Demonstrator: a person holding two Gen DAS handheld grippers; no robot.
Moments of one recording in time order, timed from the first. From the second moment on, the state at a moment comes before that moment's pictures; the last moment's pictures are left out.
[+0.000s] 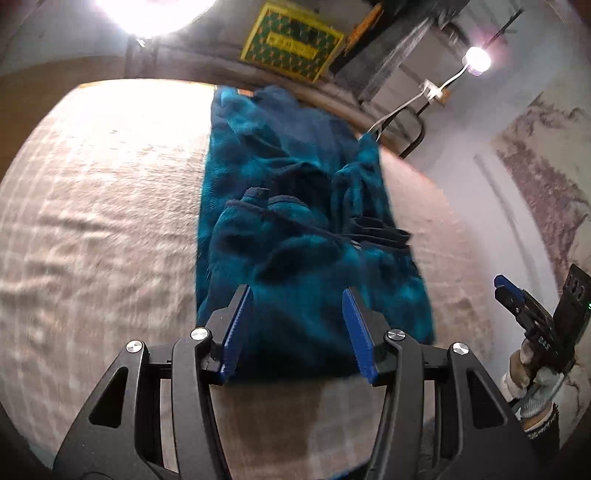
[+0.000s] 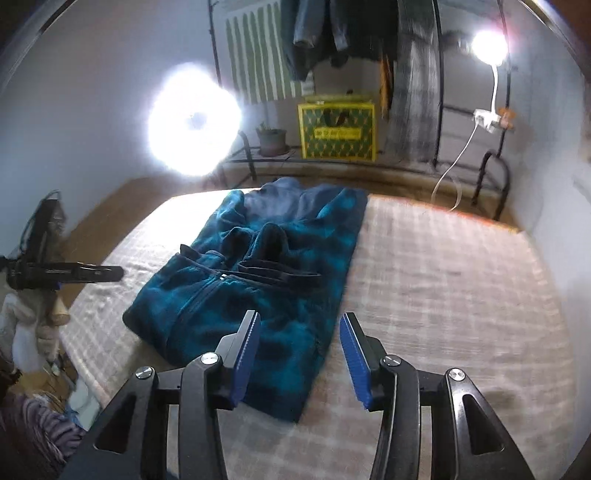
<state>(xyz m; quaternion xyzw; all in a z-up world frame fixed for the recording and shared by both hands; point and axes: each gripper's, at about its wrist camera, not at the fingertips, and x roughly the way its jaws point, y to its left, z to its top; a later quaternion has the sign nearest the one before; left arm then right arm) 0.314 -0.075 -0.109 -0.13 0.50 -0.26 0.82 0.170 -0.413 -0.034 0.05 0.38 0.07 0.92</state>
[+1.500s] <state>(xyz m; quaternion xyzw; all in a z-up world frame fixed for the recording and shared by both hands) 0.584 -0.144 -0.187 0.01 0.45 -0.28 0.85 0.495 -0.428 -0.165 -0.01 0.46 0.10 0.88</state>
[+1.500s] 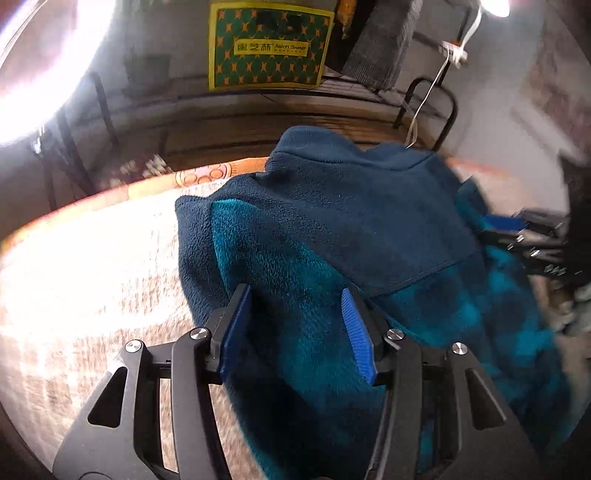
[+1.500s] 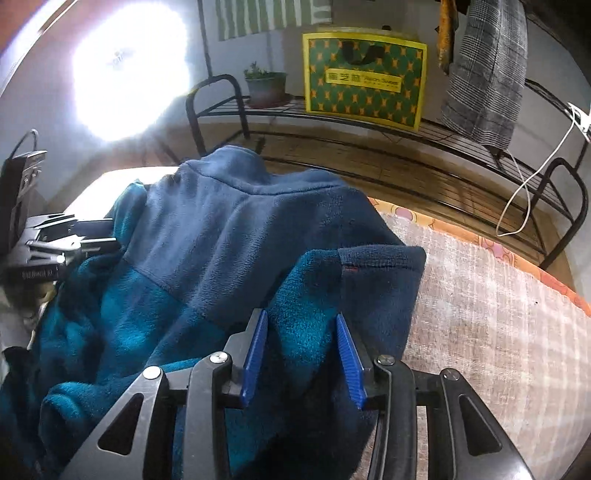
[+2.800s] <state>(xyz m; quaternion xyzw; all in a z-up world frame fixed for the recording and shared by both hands) 0.577 -0.137 -0.132 -0.03 0.36 -0.25 0.90 0.487 -0.476 -0.107 0.10 0.36 0.08 0.92</state>
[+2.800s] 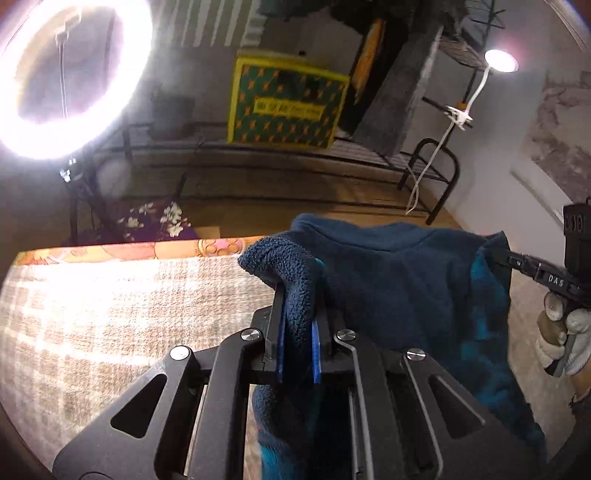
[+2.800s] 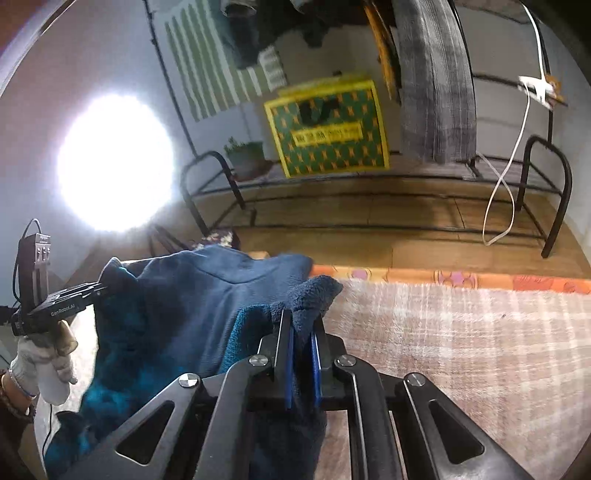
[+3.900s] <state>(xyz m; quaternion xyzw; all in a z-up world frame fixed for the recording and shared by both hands) 0.272 -0.059 -0.105 0.06 0.34 -0.30 0.89 0.180 -0.398 -0.048 0.04 0.38 0.12 0.92</state>
